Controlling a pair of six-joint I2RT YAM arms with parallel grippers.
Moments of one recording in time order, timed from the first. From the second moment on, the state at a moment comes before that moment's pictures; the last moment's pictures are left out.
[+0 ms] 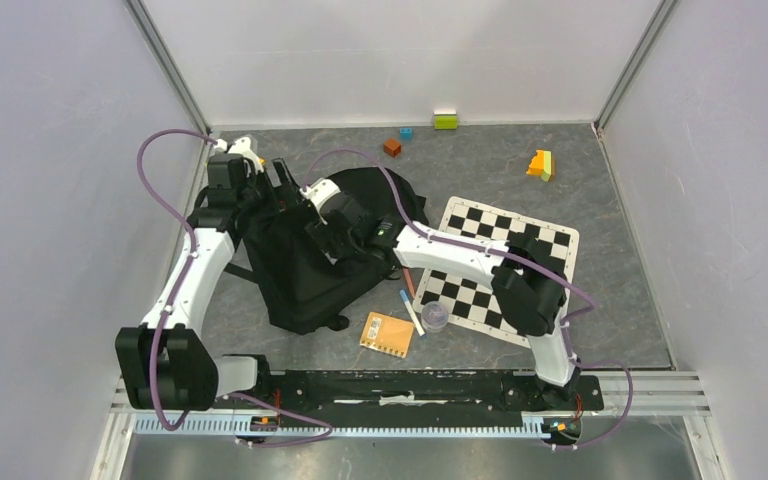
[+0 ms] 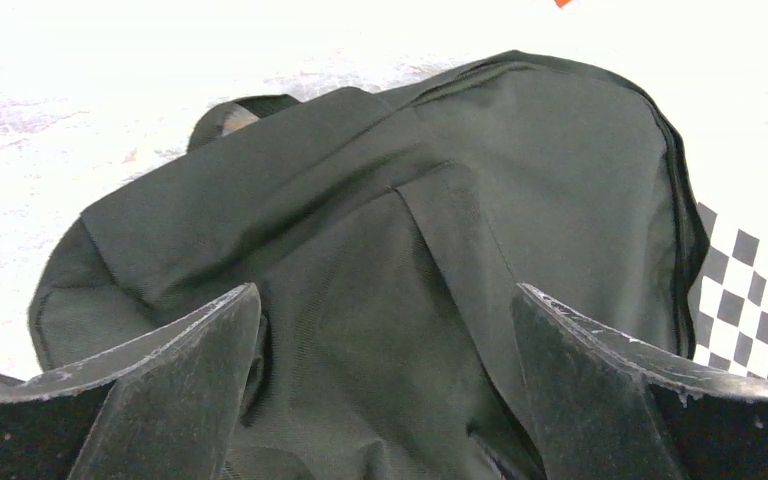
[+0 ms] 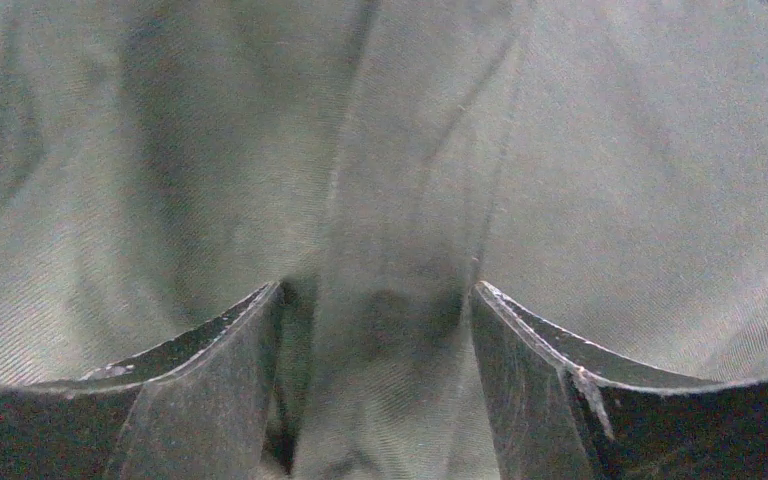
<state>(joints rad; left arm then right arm) -0.01 1.27 1.03 -0.36 0.17 -0.33 1.03 2.00 1.62 -0.27 0.24 0.08</state>
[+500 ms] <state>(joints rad) -0.28 1.27 1.03 -0.43 -0.03 -0.32 0.93 1.90 1.42 -0.18 0.37 0.19</state>
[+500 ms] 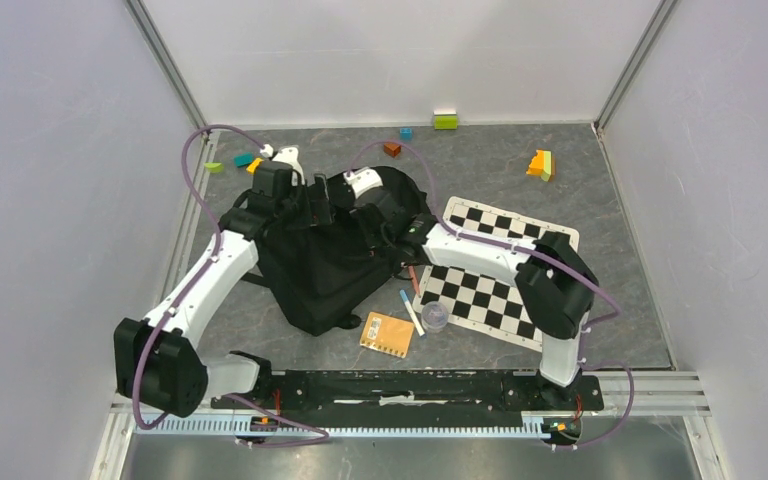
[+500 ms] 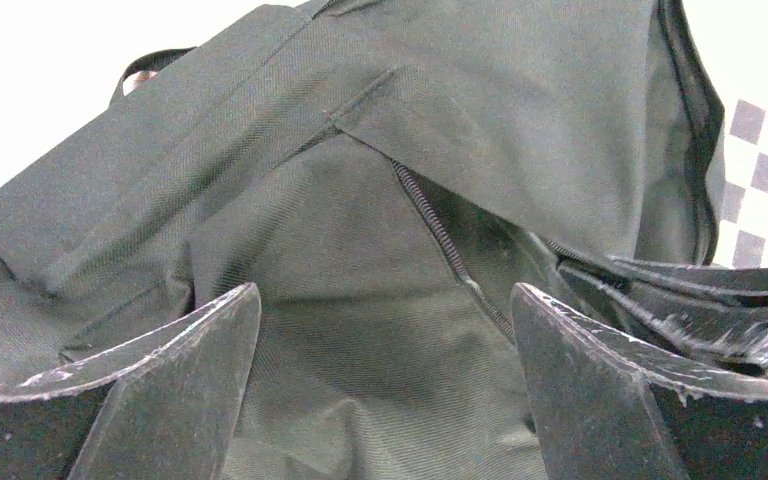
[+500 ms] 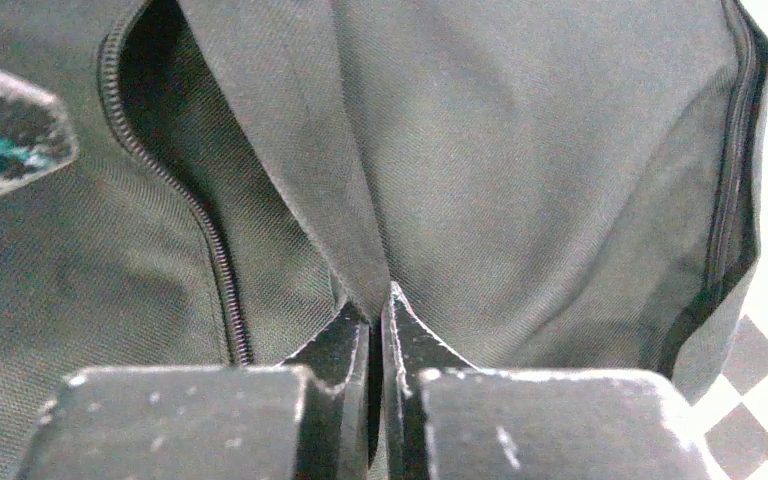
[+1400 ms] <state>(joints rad) -0.43 1.43 1.03 -0.42 -0.33 -0.42 0.91 1.78 1.18 0.06 0.24 0.31</state>
